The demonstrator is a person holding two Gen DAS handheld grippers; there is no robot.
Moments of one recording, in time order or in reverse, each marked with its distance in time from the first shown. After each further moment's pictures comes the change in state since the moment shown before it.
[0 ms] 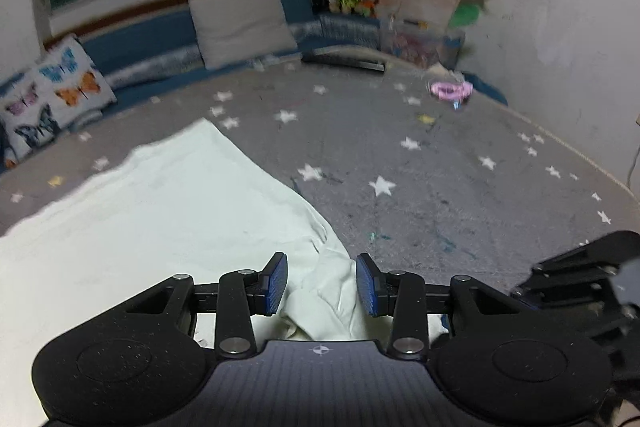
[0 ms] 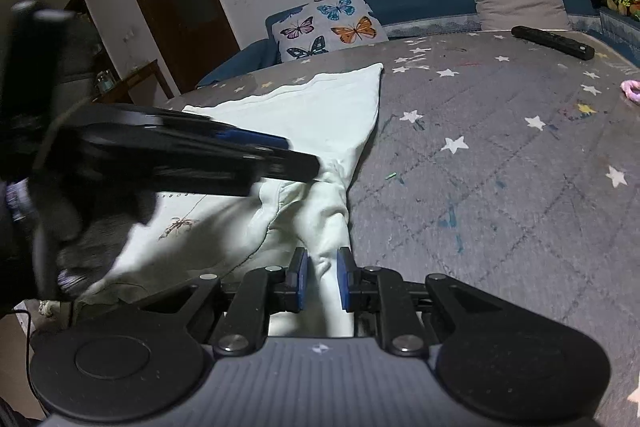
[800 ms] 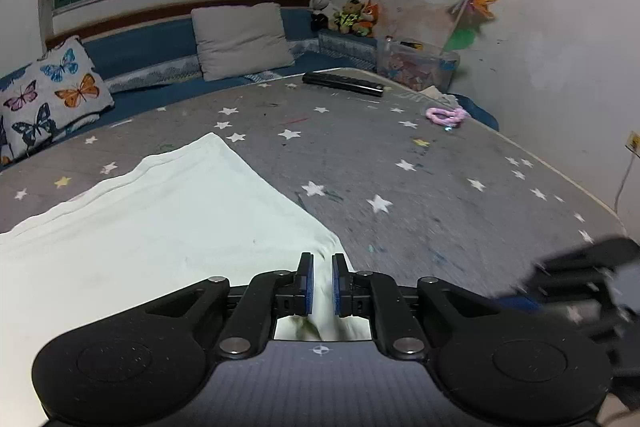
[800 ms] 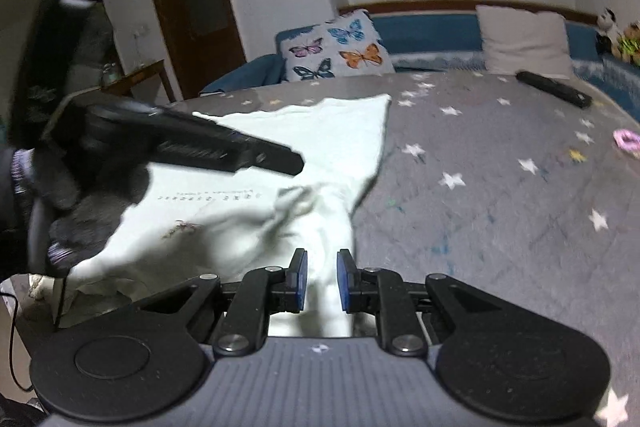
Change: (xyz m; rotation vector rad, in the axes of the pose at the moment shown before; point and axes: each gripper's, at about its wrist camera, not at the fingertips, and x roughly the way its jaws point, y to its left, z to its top) left arm -0.044 0.010 -0.009 -0.025 -0.078 -0.028; right arm -0.018 0.019 0.000 -0.124 -0.067 -0.033
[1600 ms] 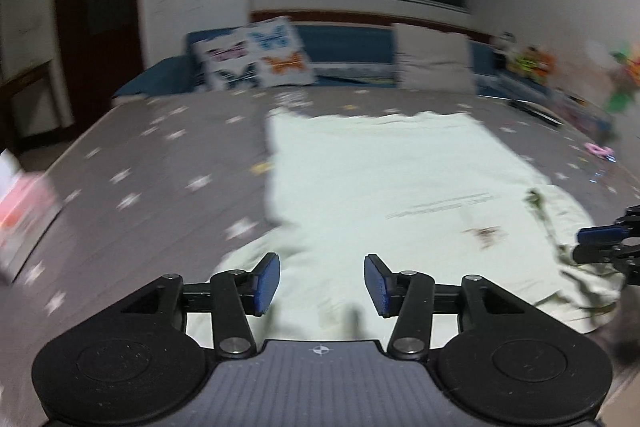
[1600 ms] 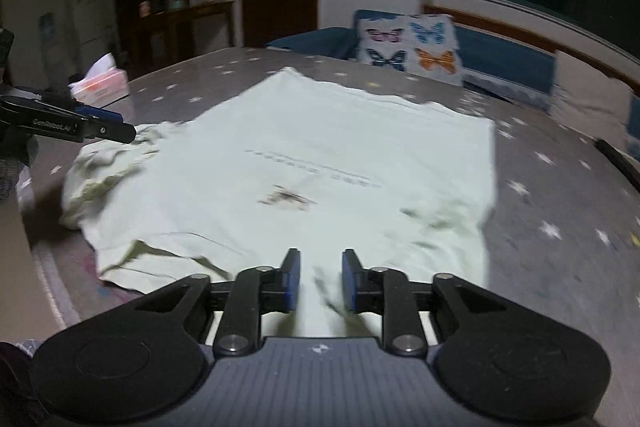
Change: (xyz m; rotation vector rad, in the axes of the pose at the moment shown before) left arm -0.191 0.105 -0.146 -0.324 -0.063 0.487; right arm 0.019 0.102 0.001 -0.313 0.086 0.063
